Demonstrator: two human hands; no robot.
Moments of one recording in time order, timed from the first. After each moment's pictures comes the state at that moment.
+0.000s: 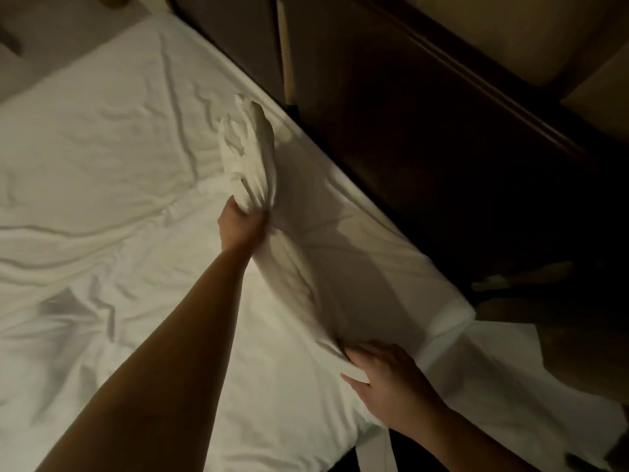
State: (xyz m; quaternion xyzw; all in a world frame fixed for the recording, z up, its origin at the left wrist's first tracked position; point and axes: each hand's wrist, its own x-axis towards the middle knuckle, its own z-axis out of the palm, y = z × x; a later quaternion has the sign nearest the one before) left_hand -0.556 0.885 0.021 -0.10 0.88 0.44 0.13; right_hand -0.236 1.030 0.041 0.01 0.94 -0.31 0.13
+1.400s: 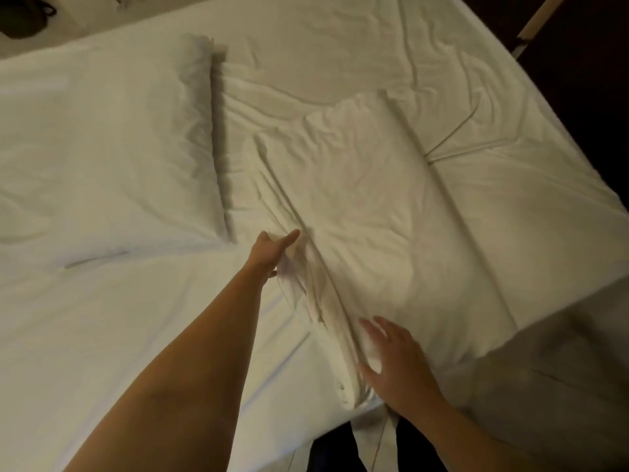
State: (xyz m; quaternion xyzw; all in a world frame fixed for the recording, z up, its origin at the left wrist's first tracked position) left_hand -0.337 0.251 -0.011 -0.28 0.74 0.52 0.33; right_hand -0.091 0.489 0.020 0.01 0.94 -0.24 0.23
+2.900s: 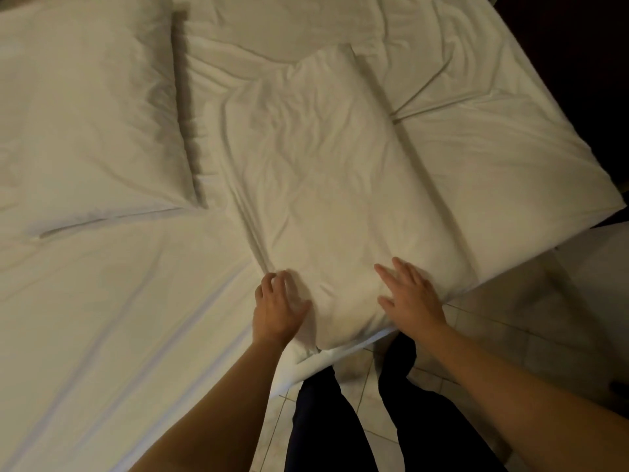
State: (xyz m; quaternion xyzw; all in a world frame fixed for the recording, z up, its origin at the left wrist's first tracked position) left_hand -0.111 0.322 -0.034 -0.07 0.93 0.24 0.27; right_hand -0.079 0.608 -0.020 0.05 0.95 -0.12 0.28
